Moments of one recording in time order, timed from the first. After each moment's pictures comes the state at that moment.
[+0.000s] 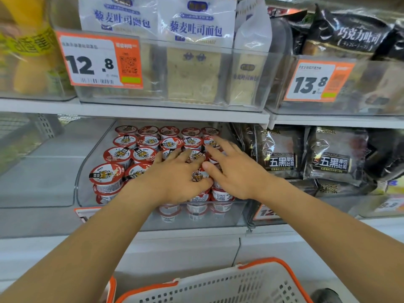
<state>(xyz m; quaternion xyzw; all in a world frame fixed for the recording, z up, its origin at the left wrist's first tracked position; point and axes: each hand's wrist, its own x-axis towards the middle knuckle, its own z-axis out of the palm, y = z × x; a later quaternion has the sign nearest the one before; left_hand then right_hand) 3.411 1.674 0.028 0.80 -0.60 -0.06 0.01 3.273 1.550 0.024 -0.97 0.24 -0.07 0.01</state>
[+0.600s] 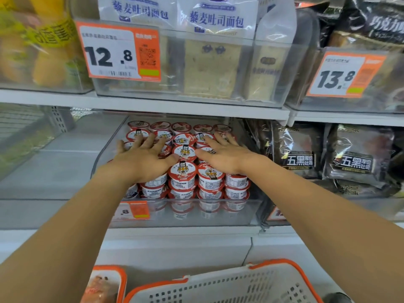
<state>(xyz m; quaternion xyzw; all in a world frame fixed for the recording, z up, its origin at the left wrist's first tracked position) 3.496 1.692 0.015 0.89 -0.45 -0.06 0.01 3.338 1.539 0.030 -0.93 0.35 0.06 0.11</state>
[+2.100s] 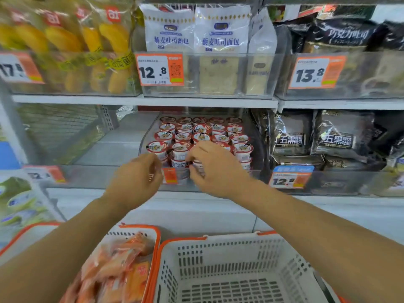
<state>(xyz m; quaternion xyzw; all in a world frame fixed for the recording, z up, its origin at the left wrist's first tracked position) 3.430 1.843 -0.004 0.82 -0.50 0.14 0.26 3.275 1.676 0.017 -0.95 0.01 -0.30 0.07</state>
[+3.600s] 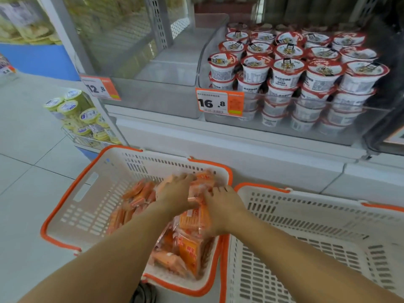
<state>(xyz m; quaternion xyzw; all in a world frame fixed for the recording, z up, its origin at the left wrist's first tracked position) 3.417 1.919 -0.217 0.92 -0.35 -0.16 0.06 3.314 1.792 -0.224 -0.98 0.03 0.19 0.02</state>
